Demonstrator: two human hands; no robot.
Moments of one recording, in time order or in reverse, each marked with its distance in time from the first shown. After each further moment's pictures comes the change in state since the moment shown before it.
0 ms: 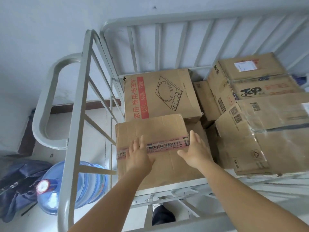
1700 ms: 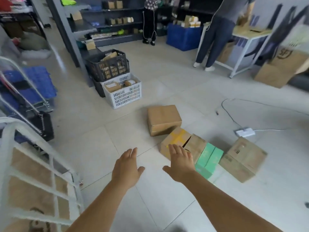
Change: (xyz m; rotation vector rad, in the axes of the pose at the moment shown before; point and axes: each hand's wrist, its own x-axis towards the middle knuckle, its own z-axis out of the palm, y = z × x) left_hand -0.433 0.368 0.230 0.797 -0.516 1.984; right_hand -0.519 0.336 0.052 0.571 0.682 1.449
